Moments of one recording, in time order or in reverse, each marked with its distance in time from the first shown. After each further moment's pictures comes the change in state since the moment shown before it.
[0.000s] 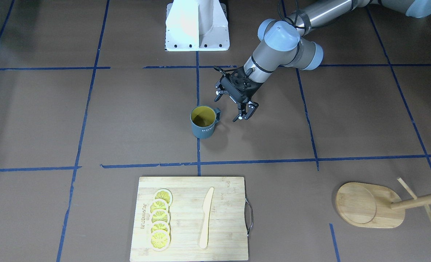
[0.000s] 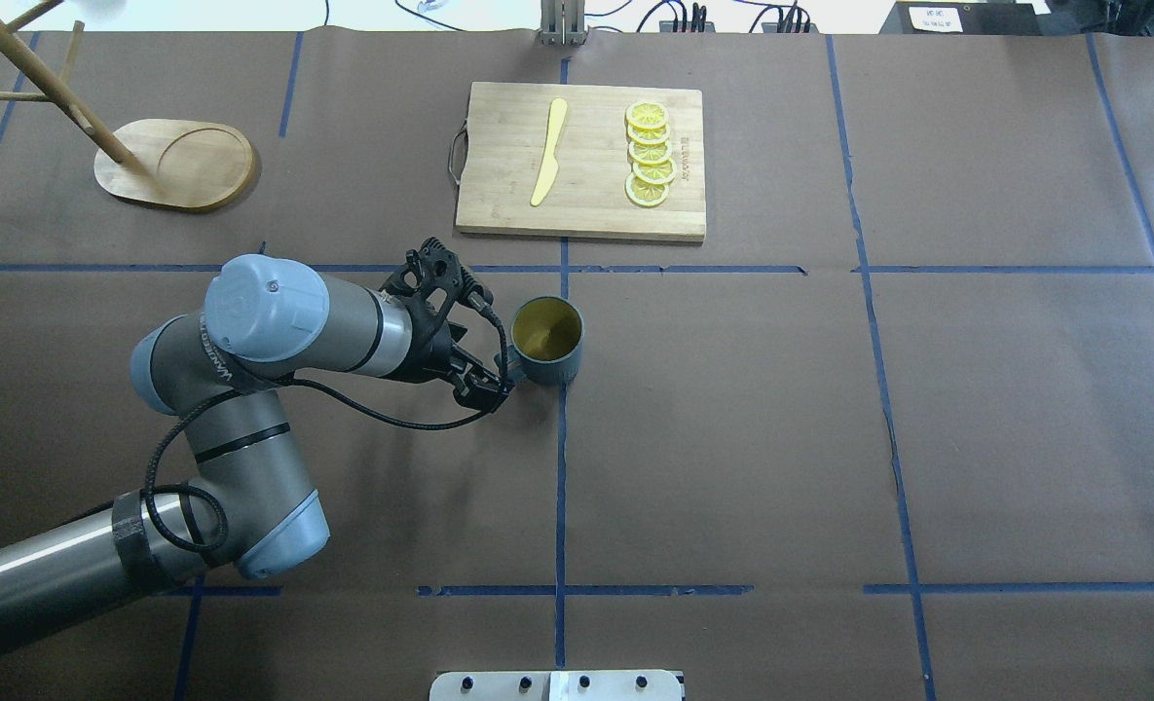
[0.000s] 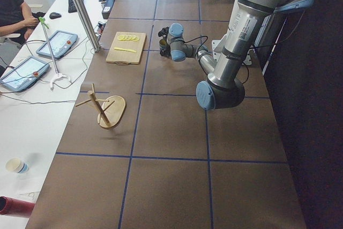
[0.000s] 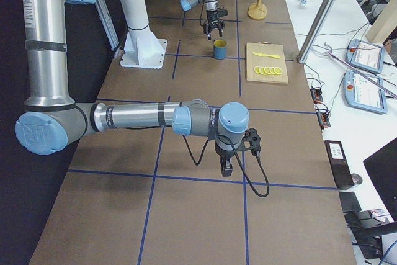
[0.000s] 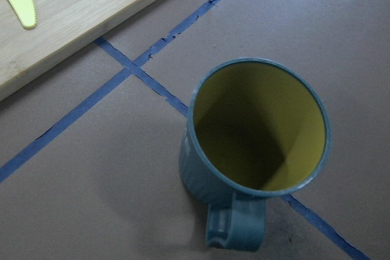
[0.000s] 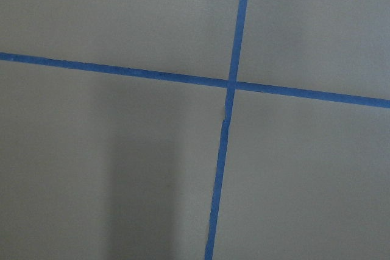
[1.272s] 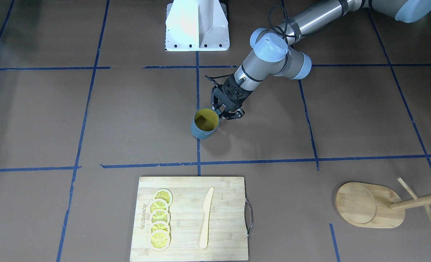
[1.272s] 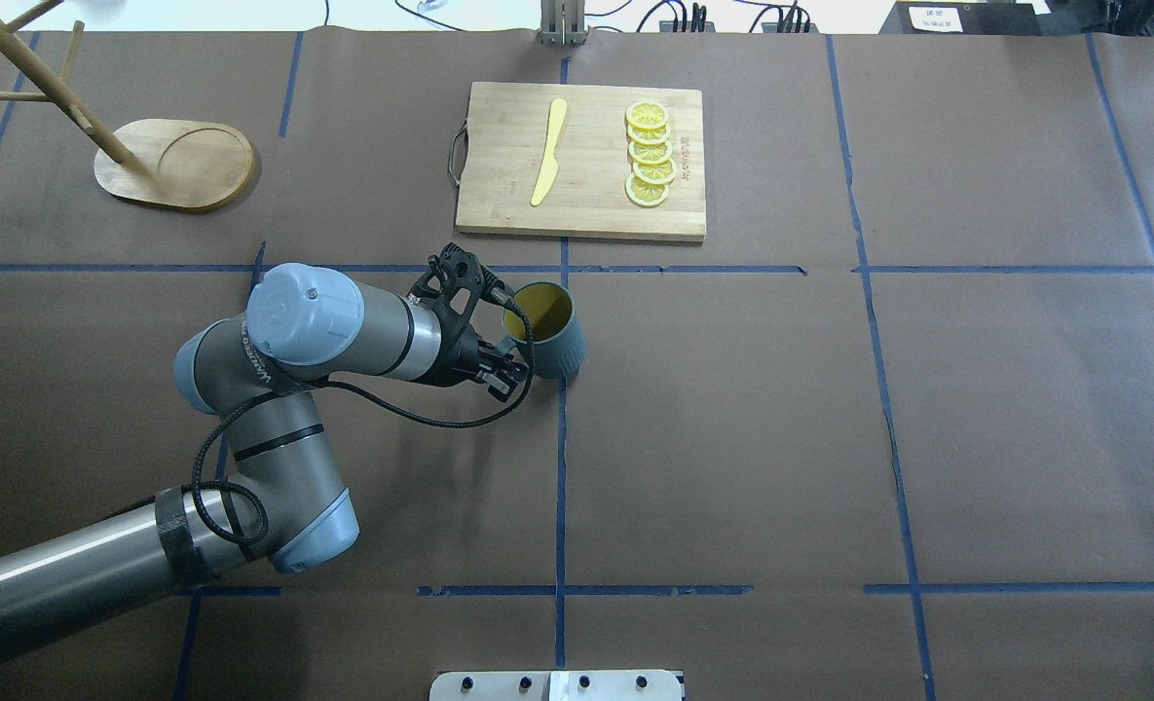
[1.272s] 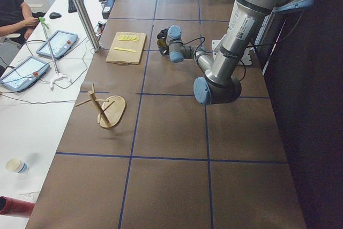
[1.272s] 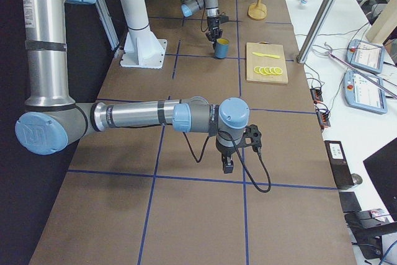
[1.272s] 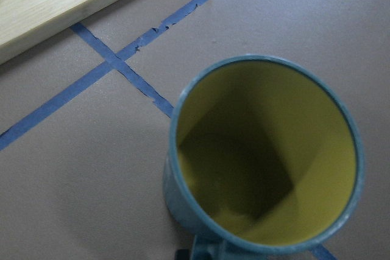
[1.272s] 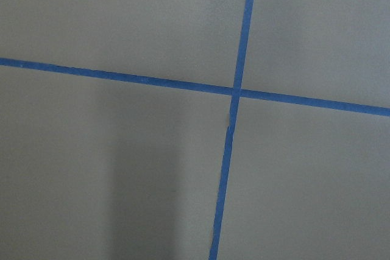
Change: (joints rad) left arm 0.015 -0.045 0.082 -0.079 -0.005 -0.179; right arm 0.000 0.009 0.010 0.000 0.000 0.007
